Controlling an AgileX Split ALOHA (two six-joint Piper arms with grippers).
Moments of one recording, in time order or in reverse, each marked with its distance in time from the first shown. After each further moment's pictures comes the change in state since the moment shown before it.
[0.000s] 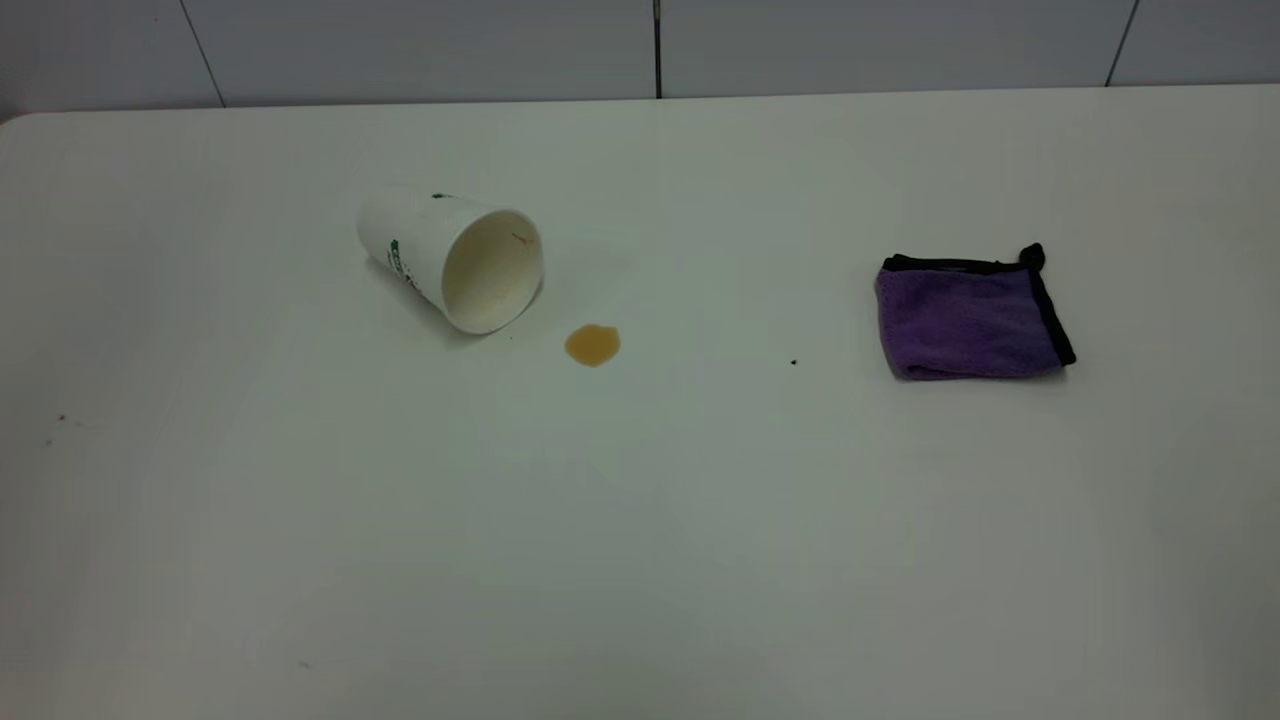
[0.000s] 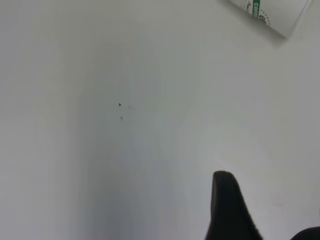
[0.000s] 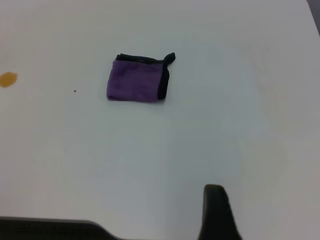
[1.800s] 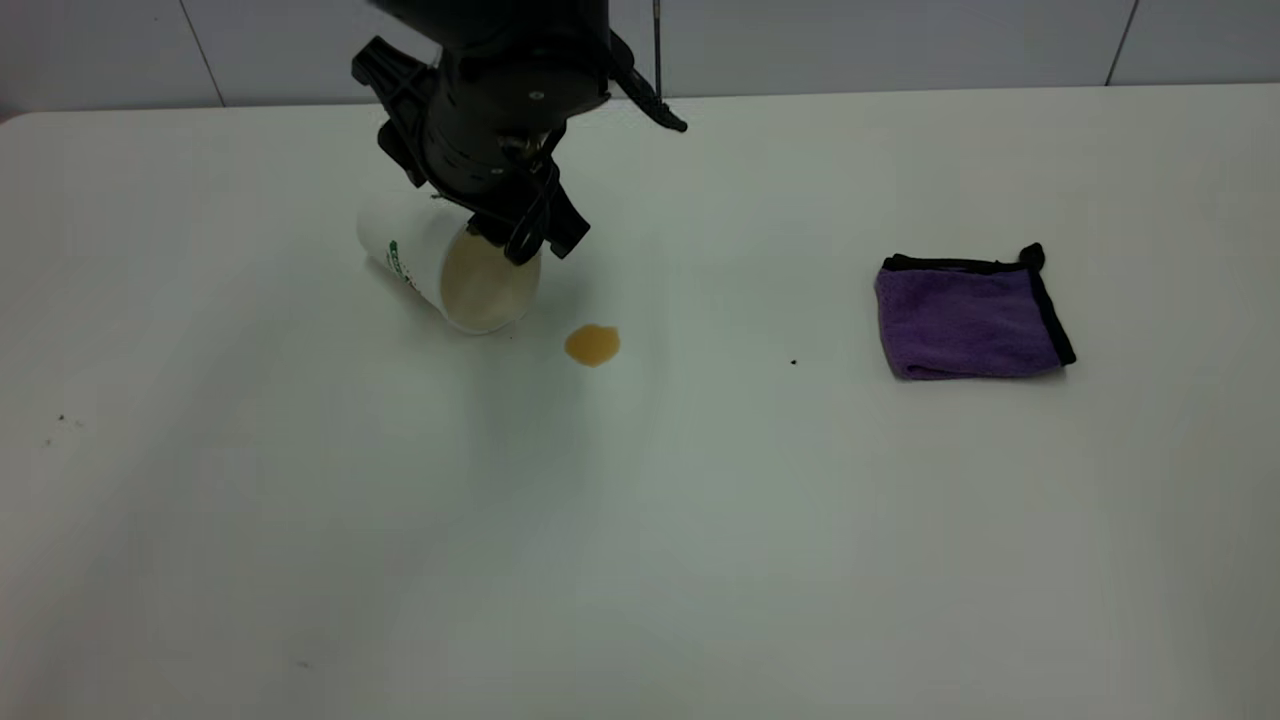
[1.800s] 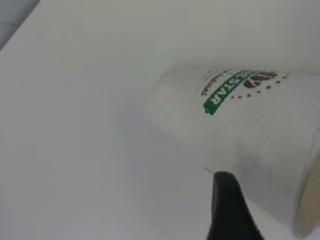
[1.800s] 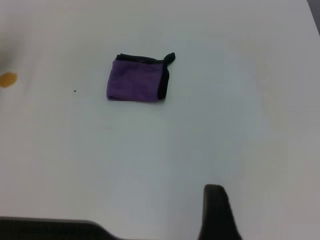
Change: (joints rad) left arm -0.575 1.350 -0.843 1.077 0.119 -0.944; right arm 0.000 0.000 0.000 0.000 0.000 0.000
